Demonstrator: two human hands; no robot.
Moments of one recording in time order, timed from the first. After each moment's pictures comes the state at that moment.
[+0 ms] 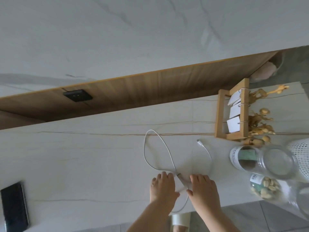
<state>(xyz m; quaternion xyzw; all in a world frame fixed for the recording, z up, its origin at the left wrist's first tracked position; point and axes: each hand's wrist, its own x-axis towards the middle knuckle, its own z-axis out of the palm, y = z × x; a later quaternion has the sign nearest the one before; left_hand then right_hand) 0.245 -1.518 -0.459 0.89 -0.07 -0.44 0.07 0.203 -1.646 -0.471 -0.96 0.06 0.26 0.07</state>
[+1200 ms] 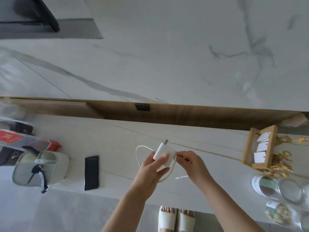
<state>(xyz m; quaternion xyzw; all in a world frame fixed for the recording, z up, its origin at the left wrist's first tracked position) 0.270 -1.331 -0.223 0.46 0.31 -0.25 0.79 0.306 -1.490 -0.252 -0.83 0.01 0.25 0.49</state>
